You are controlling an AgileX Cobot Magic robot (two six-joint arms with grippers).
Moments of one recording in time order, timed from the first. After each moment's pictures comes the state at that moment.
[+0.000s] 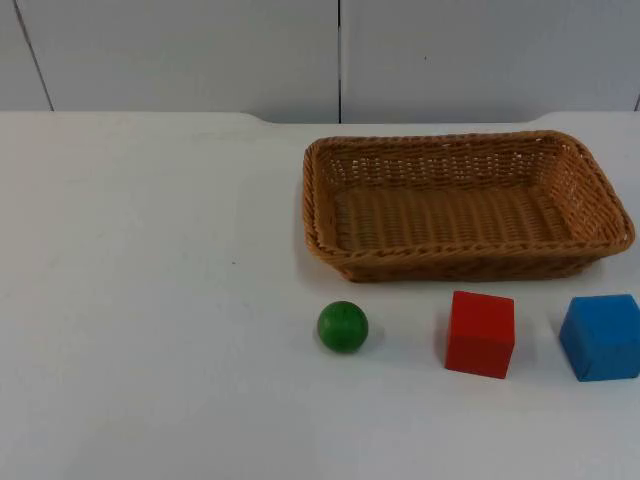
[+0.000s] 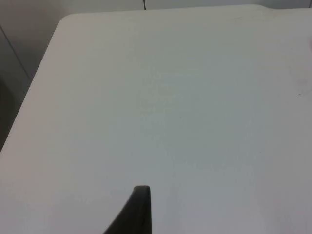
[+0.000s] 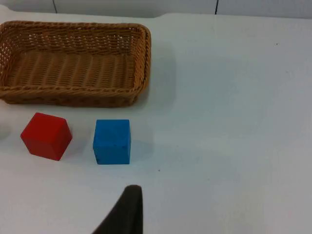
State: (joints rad) right arm 0.04 0.00 -0.52 -0.01 1.08 -0.04; left arm 0.06 0.00 -0.50 -0.01 1.09 0.04
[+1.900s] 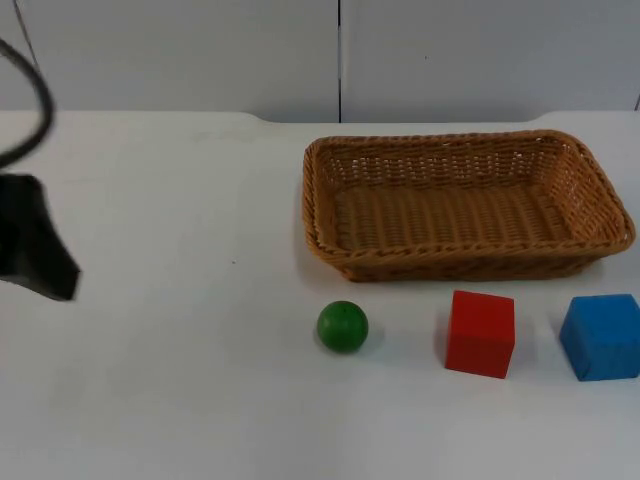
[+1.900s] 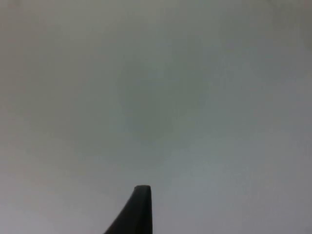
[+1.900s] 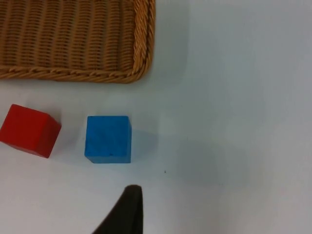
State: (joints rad) right arm 0.04 0.82 -0.73 0.00 0.83 -0.04; left arm -0.14 1.30 -0.67 -0.32 0.69 0.18
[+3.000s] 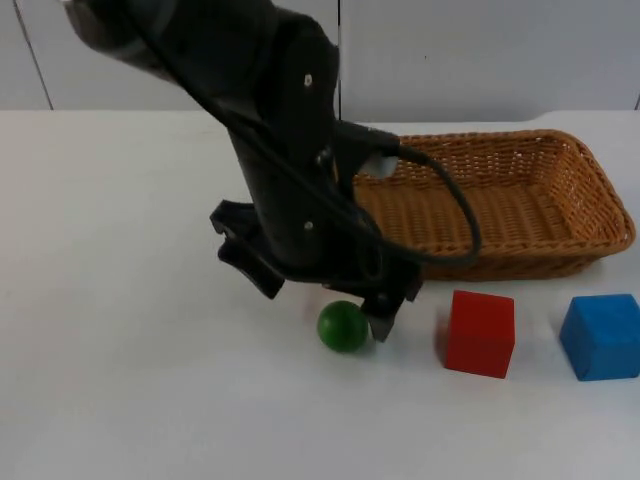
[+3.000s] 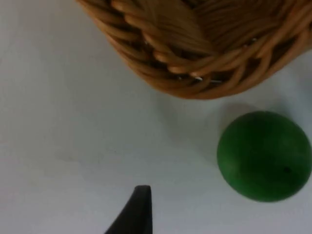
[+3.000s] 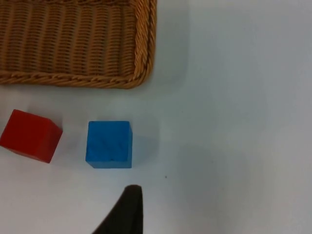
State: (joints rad) right arm 0.04 0.82 -0.73 0.00 0.82 -0.04; left arm -0.66 2.09 -1.32 0.00 0.66 -0.18
